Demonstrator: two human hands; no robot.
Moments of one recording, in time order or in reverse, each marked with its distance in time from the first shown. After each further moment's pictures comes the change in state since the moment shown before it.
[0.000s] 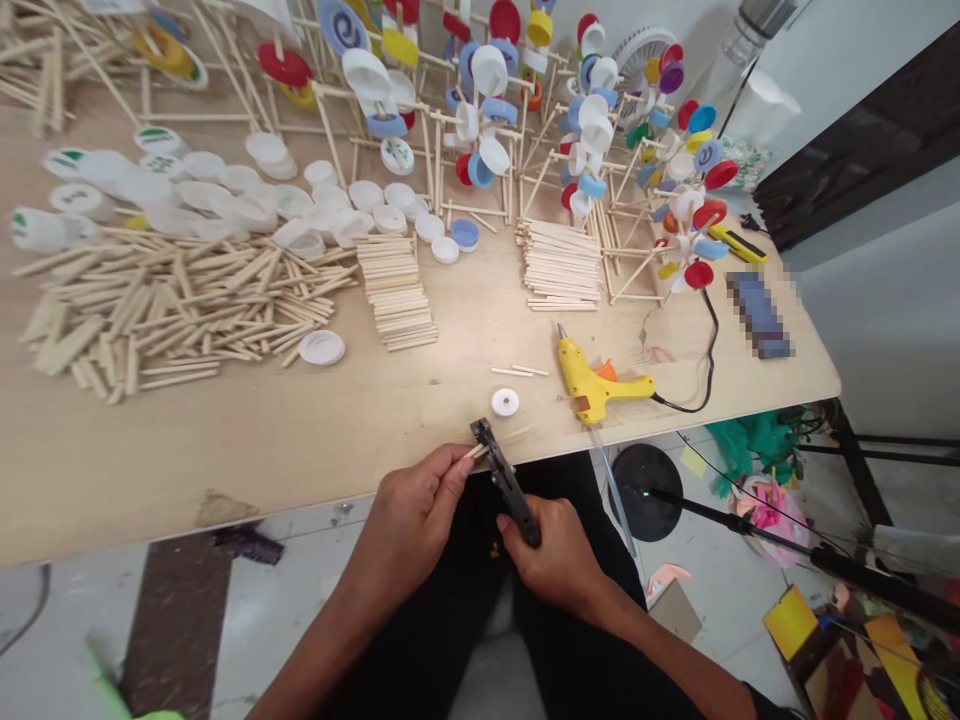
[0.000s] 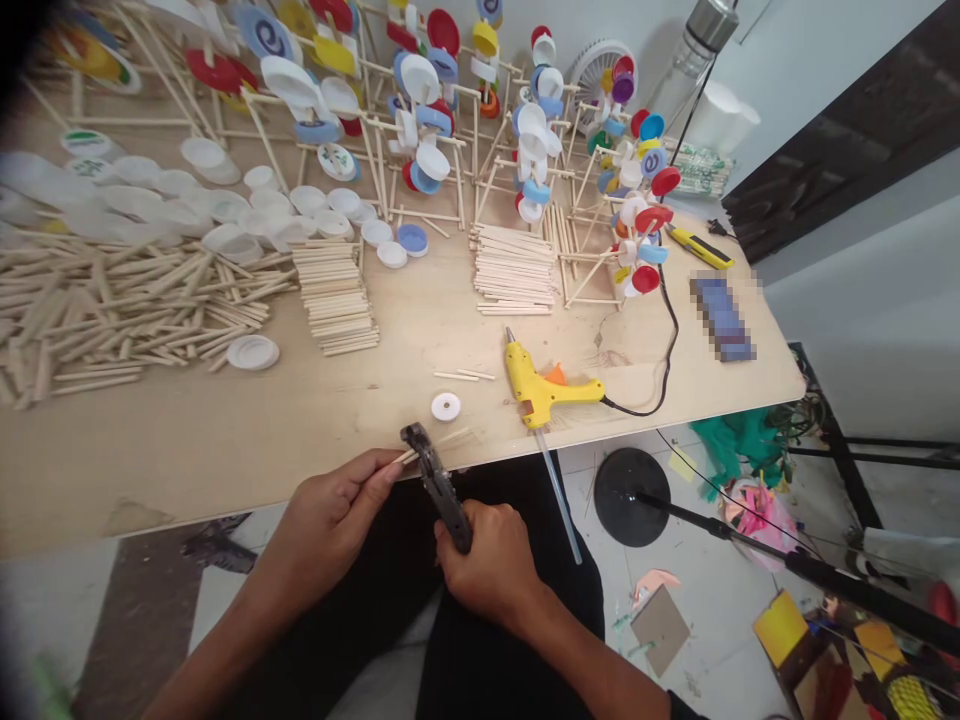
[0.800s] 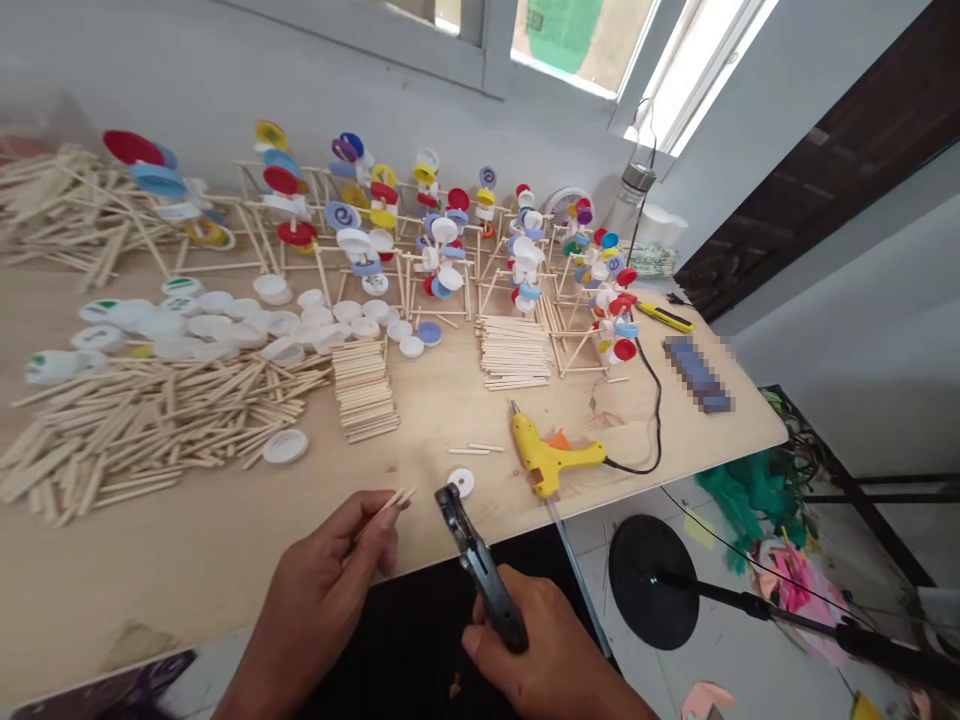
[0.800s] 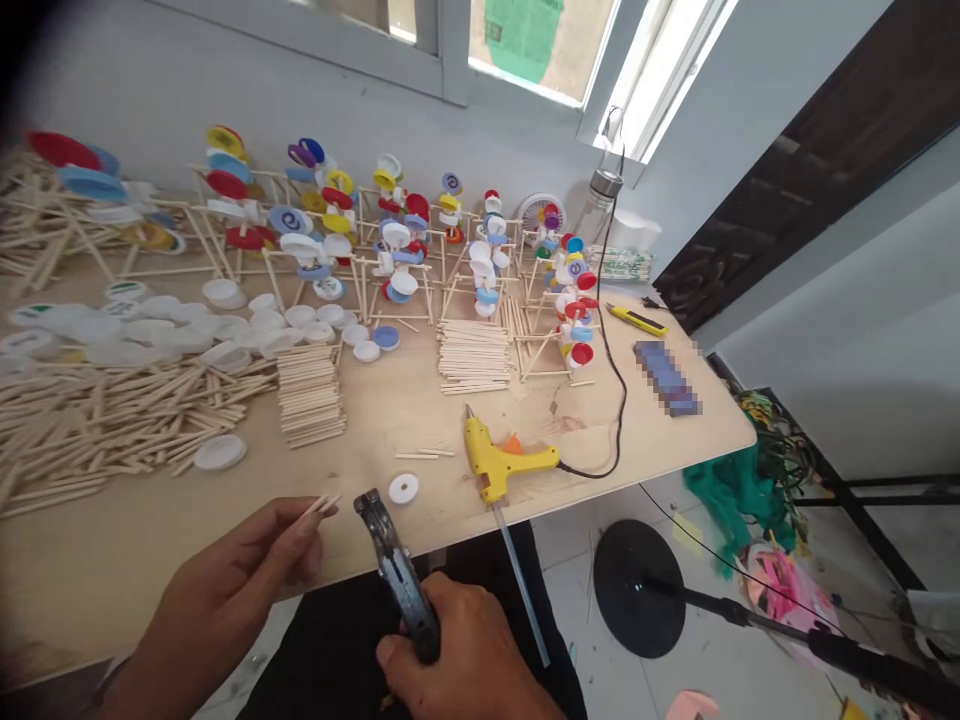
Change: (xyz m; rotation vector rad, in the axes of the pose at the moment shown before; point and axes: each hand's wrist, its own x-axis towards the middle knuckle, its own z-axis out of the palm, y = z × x) left_hand 0.017 0.011 -0.022 -0.019 0.210 0.086; right_hand -0.018 -0.022 -0.046 0.201 -0.057 -0.070
